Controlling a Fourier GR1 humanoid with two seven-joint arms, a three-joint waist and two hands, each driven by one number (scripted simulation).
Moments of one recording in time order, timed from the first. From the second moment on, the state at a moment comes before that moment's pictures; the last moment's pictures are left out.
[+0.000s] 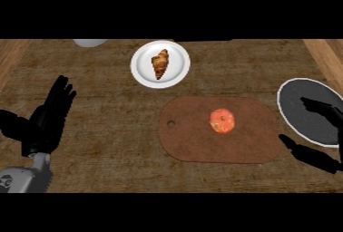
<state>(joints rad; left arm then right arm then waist) -0.14 0.39 -0.11 -1.54 0.34 0.27 0.11 0.06 -0.63 0.14 -1.69 -0.02 -0.39 -0.13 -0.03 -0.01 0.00</state>
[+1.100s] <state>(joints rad) -0.18 0.36 -0.11 -1.55 0.31 0.24 0.17 -0.36 -0.80 0.43 -1.75 0.23 0.16 0.62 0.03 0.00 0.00</state>
